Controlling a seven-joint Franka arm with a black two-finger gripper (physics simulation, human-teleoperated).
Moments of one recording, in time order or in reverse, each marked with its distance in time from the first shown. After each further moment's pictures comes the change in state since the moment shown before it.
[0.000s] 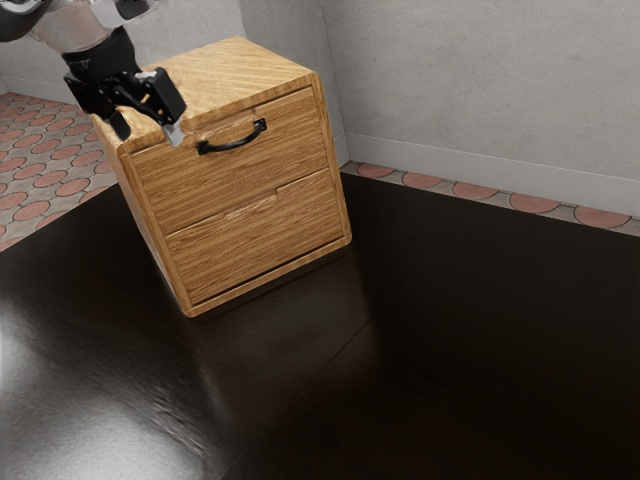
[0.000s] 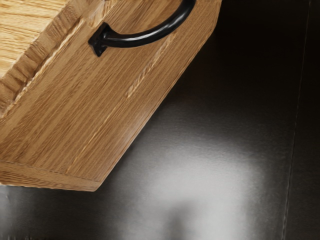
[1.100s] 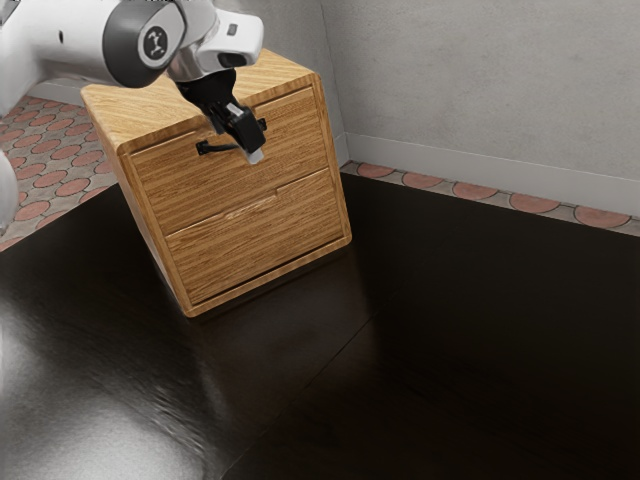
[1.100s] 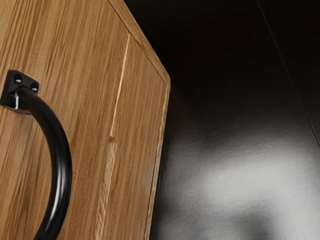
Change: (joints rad) arm -0.052 0.209 -0.112 0.073 0.079 0.208 0.362
